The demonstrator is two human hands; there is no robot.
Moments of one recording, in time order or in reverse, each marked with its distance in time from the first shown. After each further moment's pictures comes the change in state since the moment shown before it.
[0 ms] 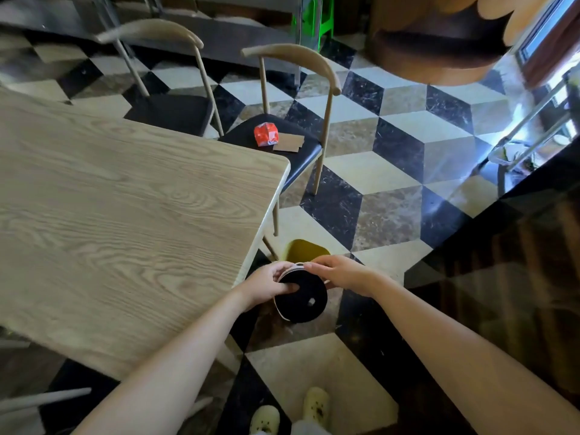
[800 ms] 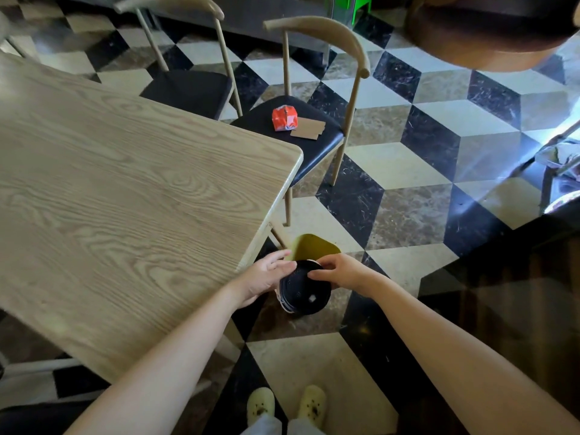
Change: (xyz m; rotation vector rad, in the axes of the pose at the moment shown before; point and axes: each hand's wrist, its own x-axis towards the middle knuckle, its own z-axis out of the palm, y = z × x) left_hand 0.029 0.002 0.001 -0.278 0.079 -0.179; right_hand 0.055 0.027 -0.024 0.018 -0.033 0.028
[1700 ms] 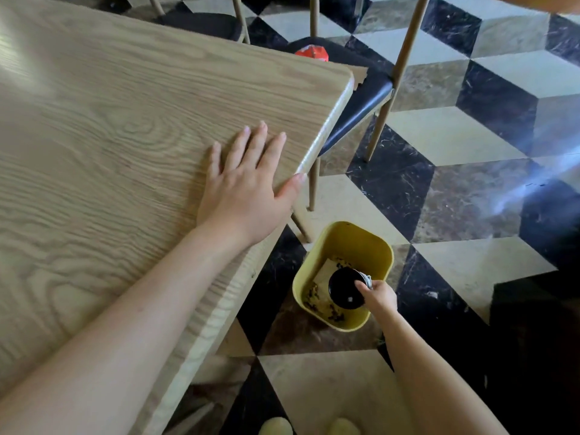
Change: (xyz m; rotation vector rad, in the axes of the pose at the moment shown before) left_hand 0.111 0.021 -0.082 1.324 0.712 0.303; right_hand 0.236 0.212 0.056 0.090 0.562 0.420
